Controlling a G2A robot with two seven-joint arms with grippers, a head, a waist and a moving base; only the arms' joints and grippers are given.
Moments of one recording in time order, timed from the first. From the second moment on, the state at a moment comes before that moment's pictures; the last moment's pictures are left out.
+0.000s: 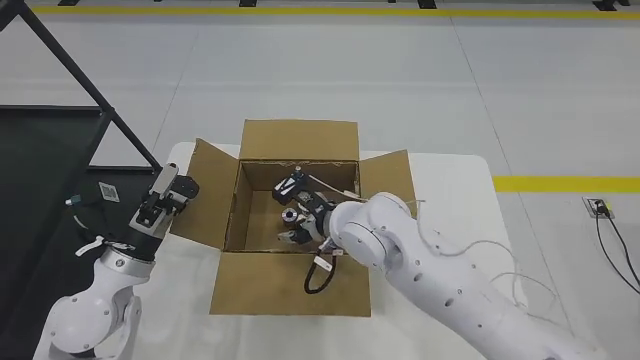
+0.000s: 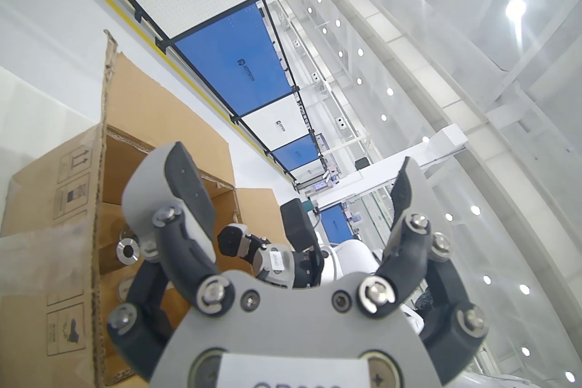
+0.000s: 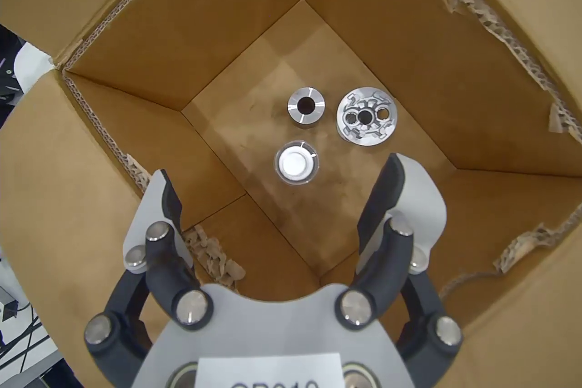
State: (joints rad) left arm 1.24 -1.17 -1.69 -1.80 -0.17 -0.23 -0.39; right arm -0.37 -1.39 0.59 -1.31 -0.76 0.00 0.93
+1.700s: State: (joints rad) left arm 1.24 -1.17 -1.69 -1.80 -0.17 -0.23 -0.39; right arm -0.39 -1.49 0.65 -1.24 -0.96 0.00 0.92
